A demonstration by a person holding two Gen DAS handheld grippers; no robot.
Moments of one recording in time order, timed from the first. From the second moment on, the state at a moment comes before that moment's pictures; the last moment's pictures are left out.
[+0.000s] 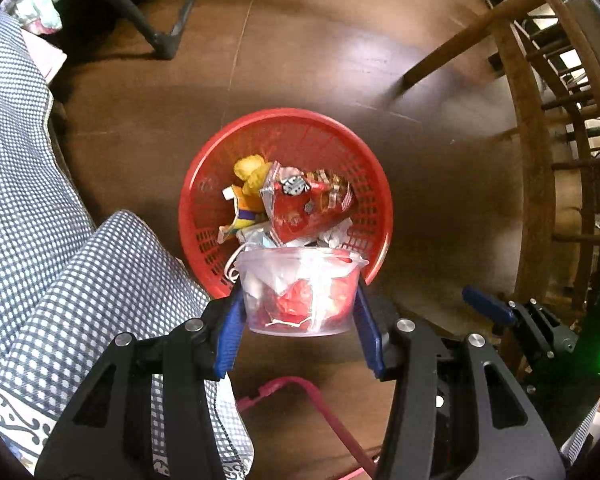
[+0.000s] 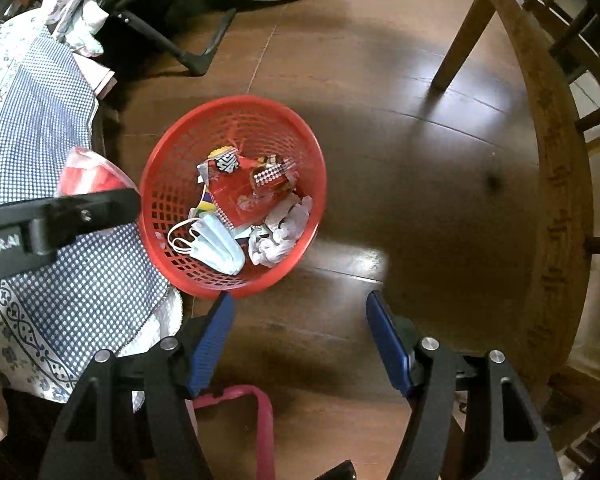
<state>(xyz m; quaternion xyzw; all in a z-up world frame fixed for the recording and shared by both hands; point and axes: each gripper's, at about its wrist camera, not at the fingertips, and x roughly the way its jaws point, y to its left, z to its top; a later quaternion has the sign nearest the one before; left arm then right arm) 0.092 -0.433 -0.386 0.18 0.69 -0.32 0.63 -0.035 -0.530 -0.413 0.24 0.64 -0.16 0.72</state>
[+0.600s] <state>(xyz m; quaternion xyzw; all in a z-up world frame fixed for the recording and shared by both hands) 0.076 -0.408 -0.301 0.17 0.58 -0.30 0.74 -0.045 -0.525 -0.362 0.21 0.59 -0.14 0.77</state>
